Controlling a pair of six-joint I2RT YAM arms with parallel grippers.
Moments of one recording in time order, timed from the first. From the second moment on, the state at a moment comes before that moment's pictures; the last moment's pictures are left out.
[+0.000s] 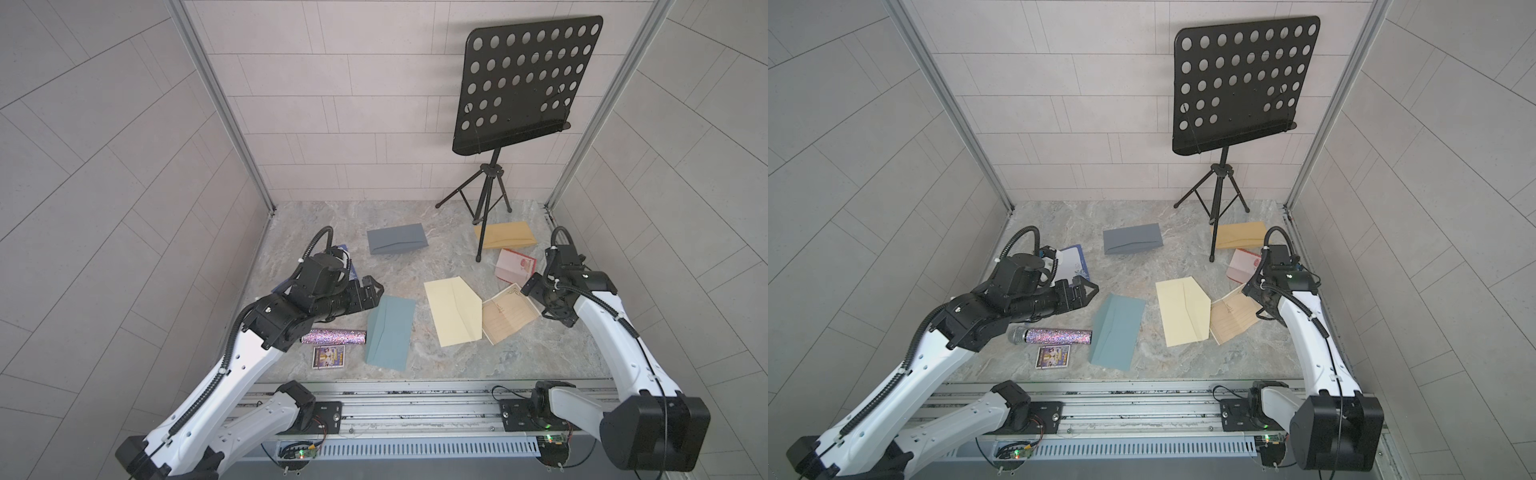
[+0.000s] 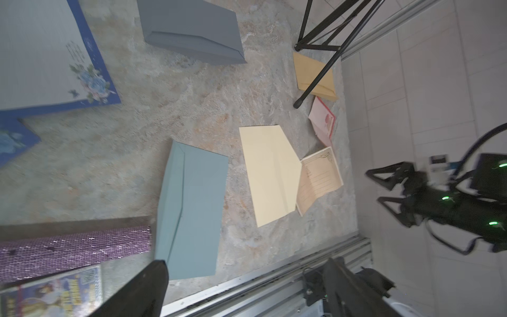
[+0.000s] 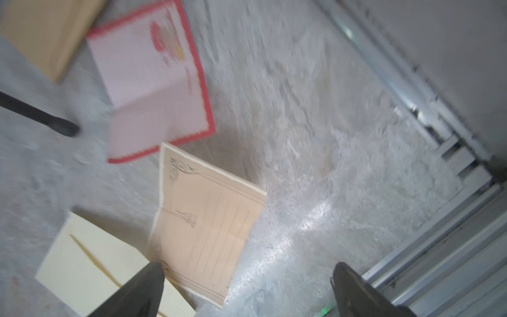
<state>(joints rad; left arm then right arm) -0.58 0.93 1.13 -0.94 0.11 -0.76 -0.08 1.11 1.07 -1.07 0.20 0.71</state>
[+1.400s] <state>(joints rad) -0.31 1.12 0.47 0.01 -0.80 -0.20 0.25 1.33 0.62 0.11 0.52 0.11</state>
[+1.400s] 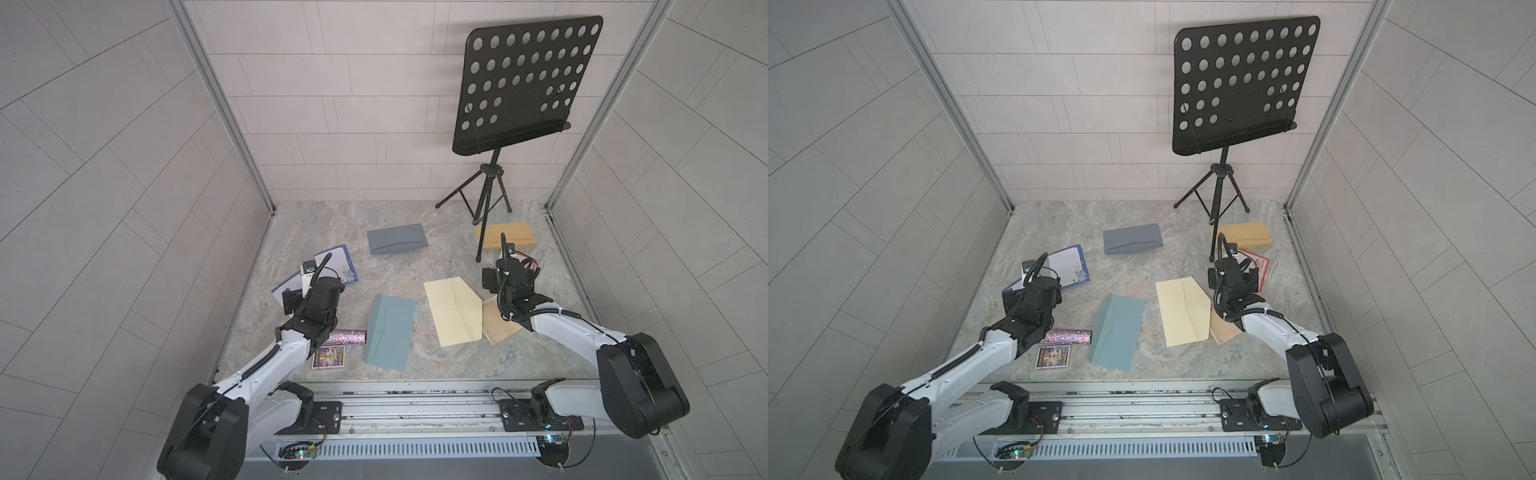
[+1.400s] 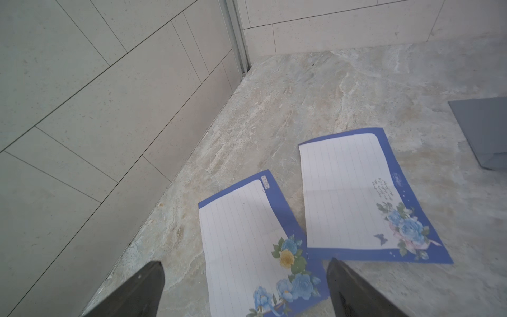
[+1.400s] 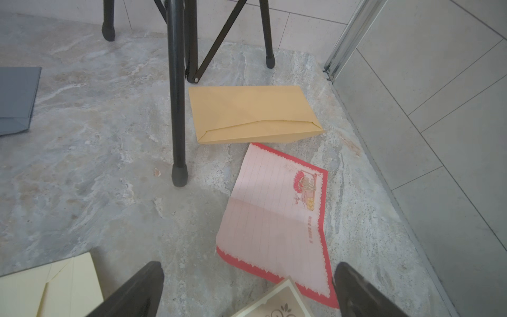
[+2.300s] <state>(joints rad) -0.04 1.57 0.36 0.76 -0.45 -0.10 0.06 1.56 0.34 0.82 0.32 -0.02</state>
